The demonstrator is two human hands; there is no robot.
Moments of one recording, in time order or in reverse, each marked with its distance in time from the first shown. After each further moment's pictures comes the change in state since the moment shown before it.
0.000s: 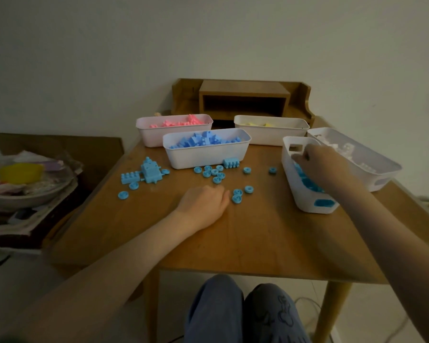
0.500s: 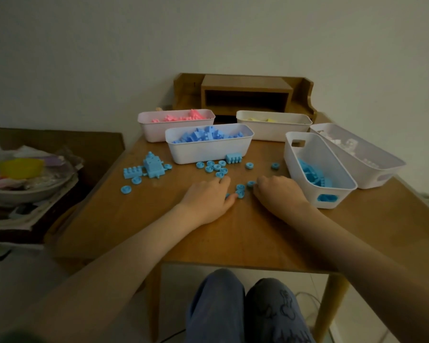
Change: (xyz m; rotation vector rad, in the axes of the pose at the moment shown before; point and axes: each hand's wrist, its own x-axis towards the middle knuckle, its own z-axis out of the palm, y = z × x) left_hand 0.001 0.000 -0.001 0.028 -0.092 -0.007; right_hand -0.043 -0.066 0.047 -0.219 -0.288 -0.311
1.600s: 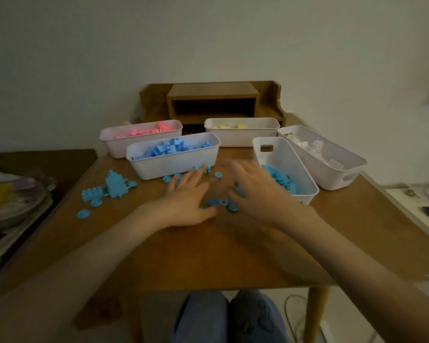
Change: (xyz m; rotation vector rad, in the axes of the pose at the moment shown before) left_hand 0.034 0.019 -0.018 -0.045 -0.247 0.030; right_hand -0.031 0.030 -0.032 0.363 0.315 -0.181
